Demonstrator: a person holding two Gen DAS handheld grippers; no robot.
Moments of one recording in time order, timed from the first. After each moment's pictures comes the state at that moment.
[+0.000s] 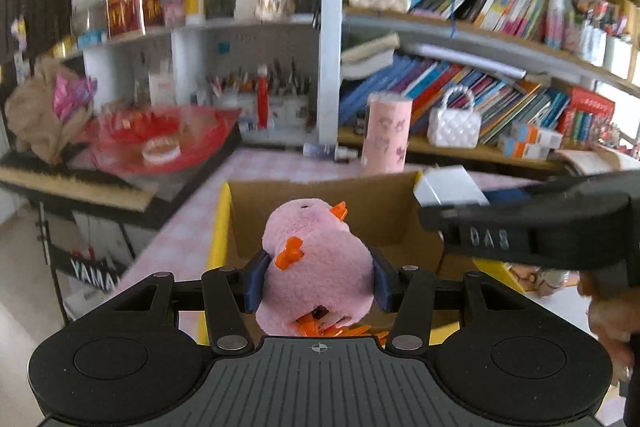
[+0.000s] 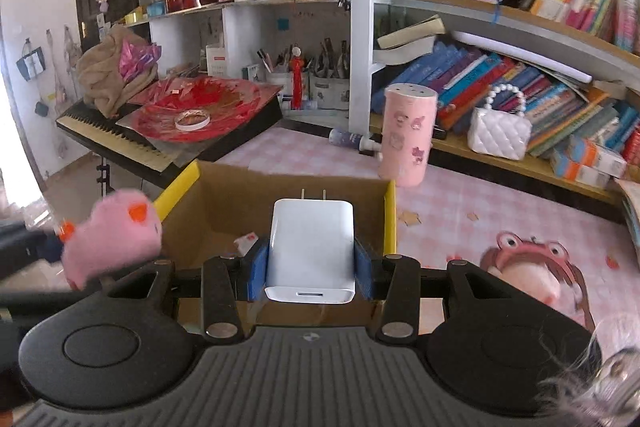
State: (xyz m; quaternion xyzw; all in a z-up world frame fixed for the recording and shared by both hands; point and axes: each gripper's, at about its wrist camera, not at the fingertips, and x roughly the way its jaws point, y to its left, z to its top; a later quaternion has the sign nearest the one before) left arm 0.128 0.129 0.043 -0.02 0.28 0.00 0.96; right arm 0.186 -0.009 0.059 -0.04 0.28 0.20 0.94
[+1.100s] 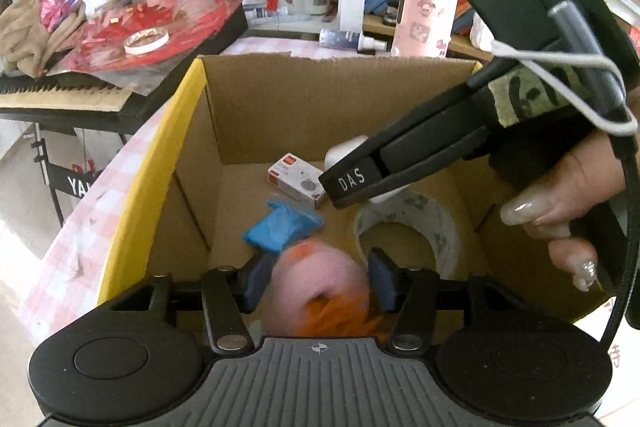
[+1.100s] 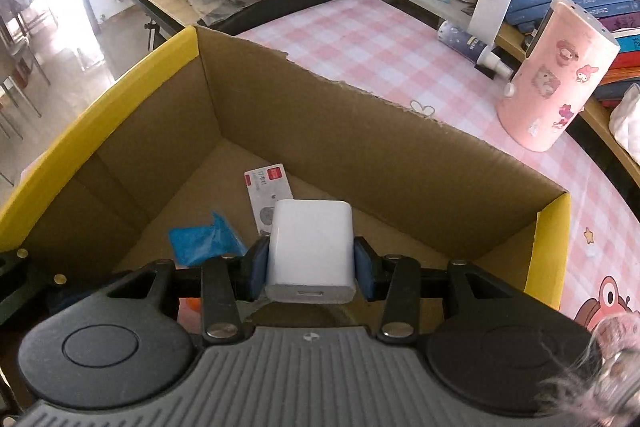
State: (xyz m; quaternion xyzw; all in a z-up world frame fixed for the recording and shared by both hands) left arm 0.194 0.125 -0.021 -0.03 0.41 0.03 0.91; right arm 0.323 0.074 -0.022 -0.18 0.45 0.31 0.82
